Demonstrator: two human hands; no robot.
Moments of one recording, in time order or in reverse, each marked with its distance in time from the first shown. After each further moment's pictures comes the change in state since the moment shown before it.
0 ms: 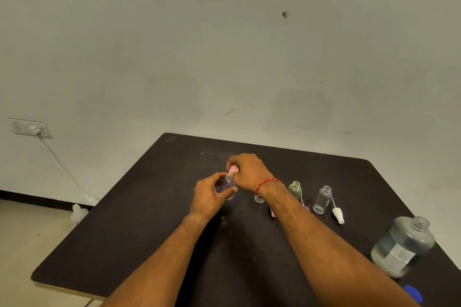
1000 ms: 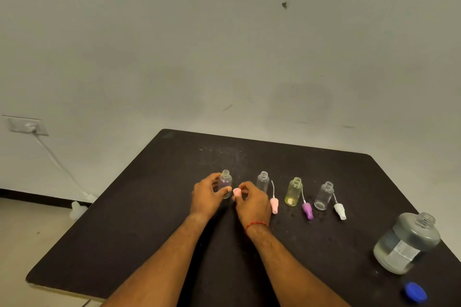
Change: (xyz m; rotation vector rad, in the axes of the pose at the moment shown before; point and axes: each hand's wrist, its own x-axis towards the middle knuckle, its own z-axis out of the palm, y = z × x) left_hand 0.005 -0.022 0.014 0.011 0.036 -0.132; right_hand -0.043 0.033 0.108 0.347 0.433 0.384
